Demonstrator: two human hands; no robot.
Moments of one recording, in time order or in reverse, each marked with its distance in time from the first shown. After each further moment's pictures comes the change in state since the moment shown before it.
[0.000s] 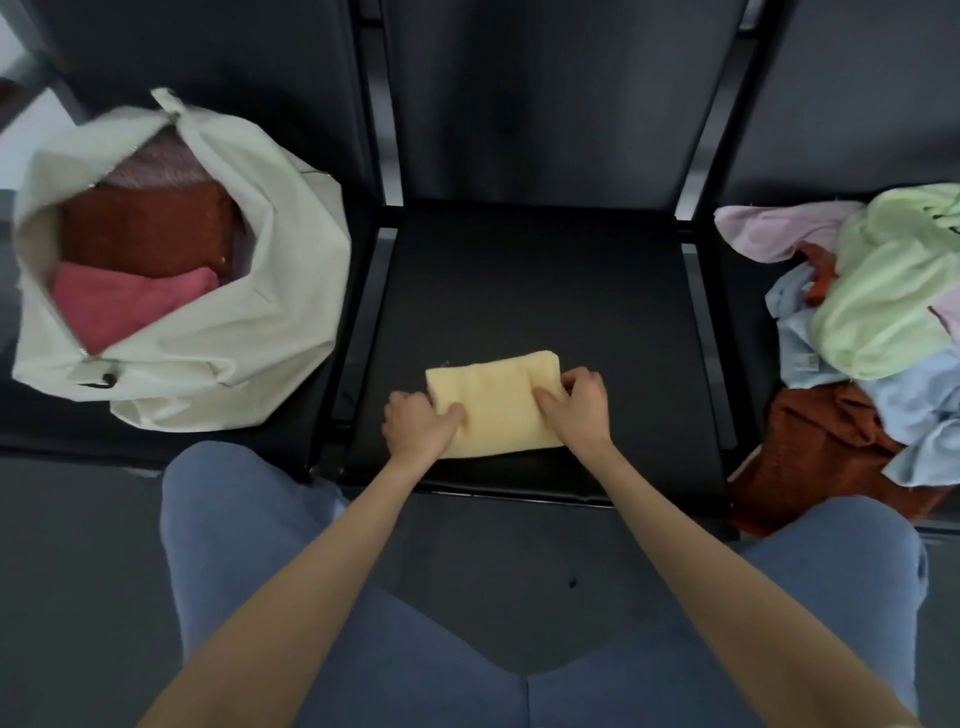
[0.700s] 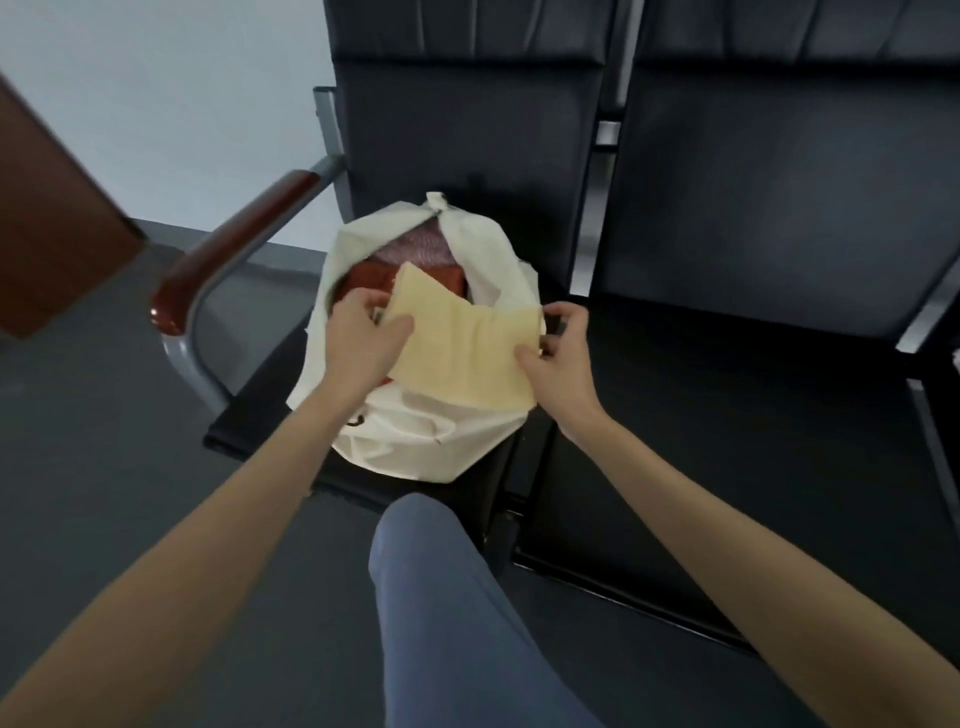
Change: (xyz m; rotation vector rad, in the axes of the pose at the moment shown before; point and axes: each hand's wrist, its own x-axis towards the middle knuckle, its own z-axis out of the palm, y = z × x) left_hand 0.047 -0.068 -0.307 -0.381 0.538 0.174; right_hand -0.040 -0.276 0.099 0.577 -0.277 -0.395
